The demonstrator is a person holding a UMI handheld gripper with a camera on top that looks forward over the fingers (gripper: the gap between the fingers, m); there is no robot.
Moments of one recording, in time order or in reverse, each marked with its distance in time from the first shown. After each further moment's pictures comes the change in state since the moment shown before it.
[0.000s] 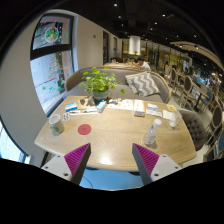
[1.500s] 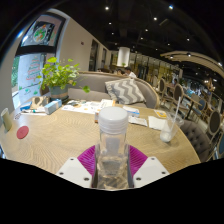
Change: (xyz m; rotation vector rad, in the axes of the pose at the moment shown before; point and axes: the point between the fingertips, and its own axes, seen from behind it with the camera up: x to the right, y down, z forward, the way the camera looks) arm 0.217 0.010 0.267 0.178 0.148 -0.033
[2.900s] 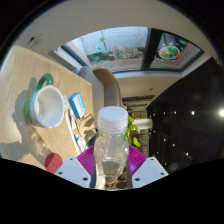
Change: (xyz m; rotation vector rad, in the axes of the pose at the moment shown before) arm -0.440 -0.201 -0.066 0.251 0.220 -1.348
